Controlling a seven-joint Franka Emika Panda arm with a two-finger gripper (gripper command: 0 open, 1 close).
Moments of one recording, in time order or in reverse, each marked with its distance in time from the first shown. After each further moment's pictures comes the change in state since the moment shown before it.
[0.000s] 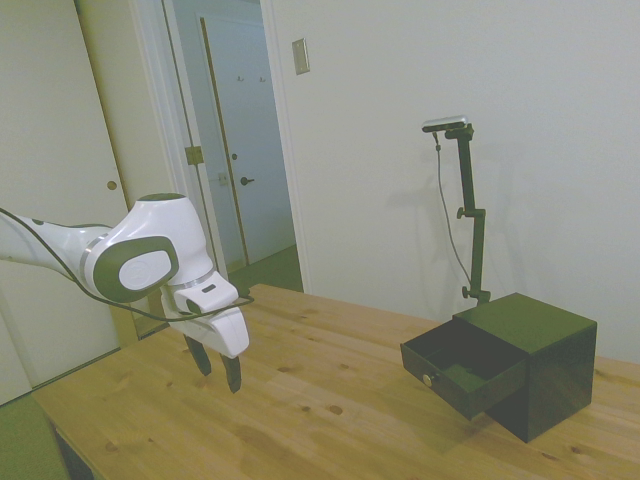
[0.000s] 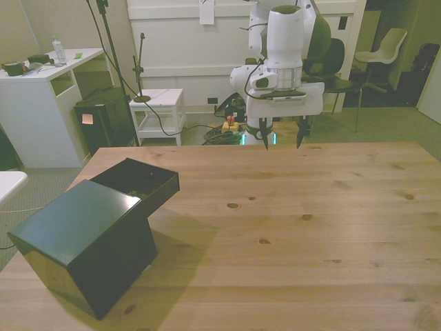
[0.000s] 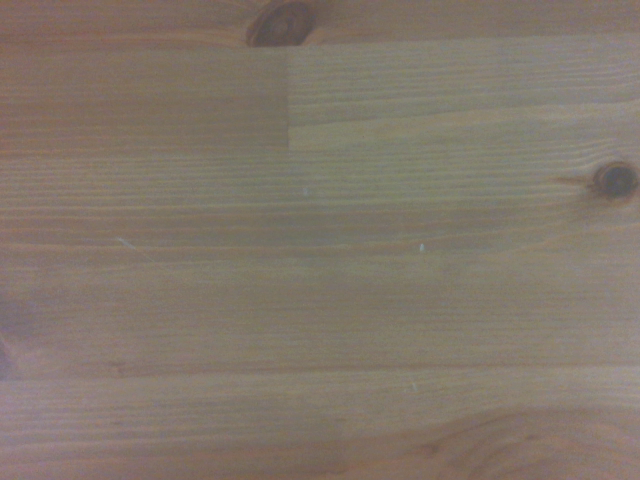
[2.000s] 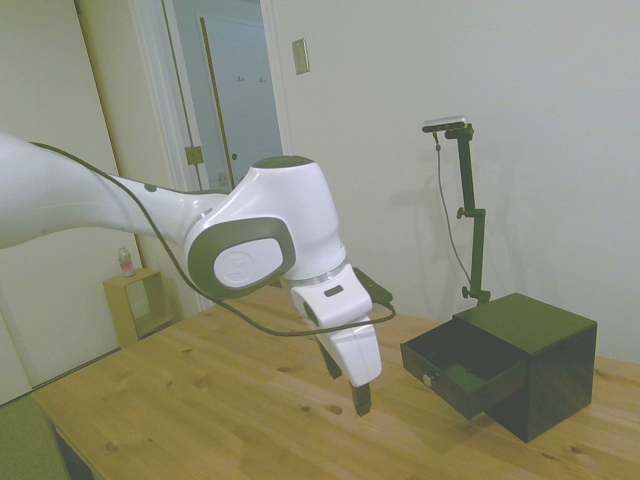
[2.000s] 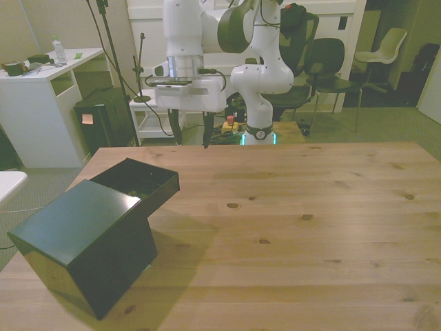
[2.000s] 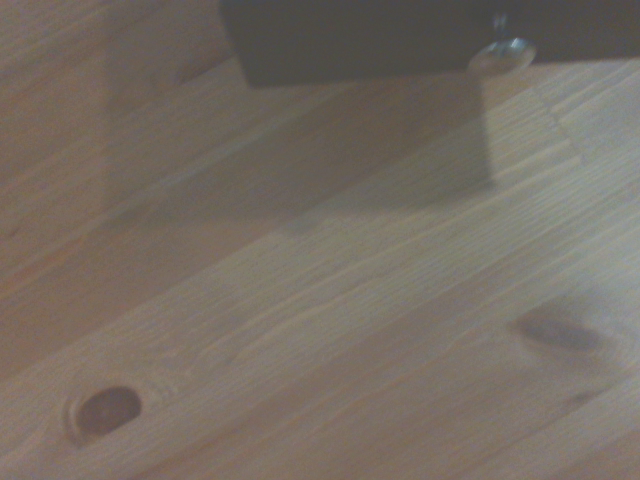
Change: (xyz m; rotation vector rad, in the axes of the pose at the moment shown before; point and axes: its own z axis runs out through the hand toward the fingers) arm 0.221 0.143 -0.048 0.046 0.087 0.484
